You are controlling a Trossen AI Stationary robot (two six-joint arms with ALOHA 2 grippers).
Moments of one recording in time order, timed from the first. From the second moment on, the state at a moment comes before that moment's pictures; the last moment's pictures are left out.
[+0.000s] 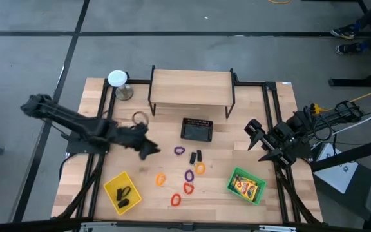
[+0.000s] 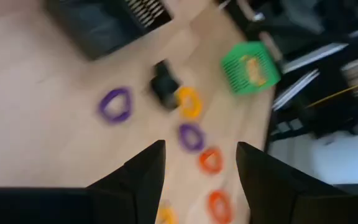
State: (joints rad) left arm -0.30 0.97 0.63 -0.18 -0.17 -1.00; right arm 0.37 0.66 0.49 0.54 -0.28 0.20
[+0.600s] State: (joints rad) left arm -0.08 1.62 0.67 0.57 0.21 -1.09; right arm 0.37 0.66 0.49 0.52 -0.33 0.22
